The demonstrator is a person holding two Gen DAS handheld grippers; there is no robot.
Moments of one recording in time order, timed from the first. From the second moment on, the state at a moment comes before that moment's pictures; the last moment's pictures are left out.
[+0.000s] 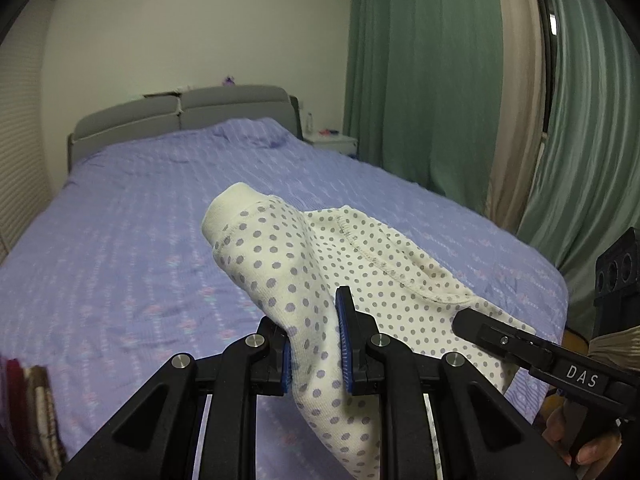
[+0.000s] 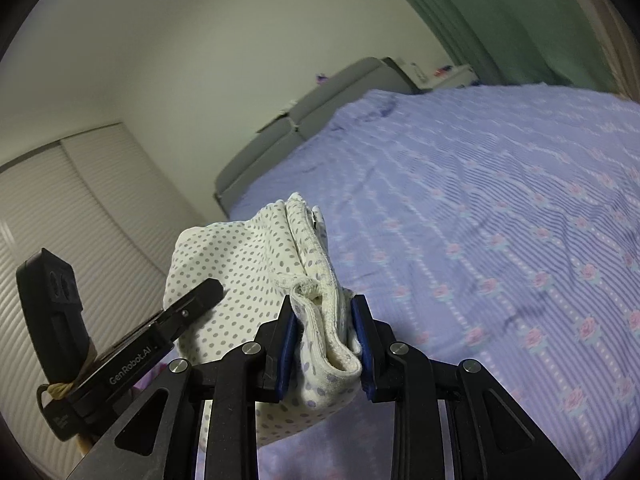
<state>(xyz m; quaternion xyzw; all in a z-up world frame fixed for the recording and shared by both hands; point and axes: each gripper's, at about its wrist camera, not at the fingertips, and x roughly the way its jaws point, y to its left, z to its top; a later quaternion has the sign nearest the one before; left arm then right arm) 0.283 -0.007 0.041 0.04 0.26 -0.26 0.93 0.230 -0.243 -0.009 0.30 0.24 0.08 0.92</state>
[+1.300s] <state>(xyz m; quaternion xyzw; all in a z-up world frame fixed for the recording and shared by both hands) 0.282 0.368 0.102 0.13 0.30 -0.06 0.94 0.276 0.146 0.041 0.19 0.24 0.31 0.90</state>
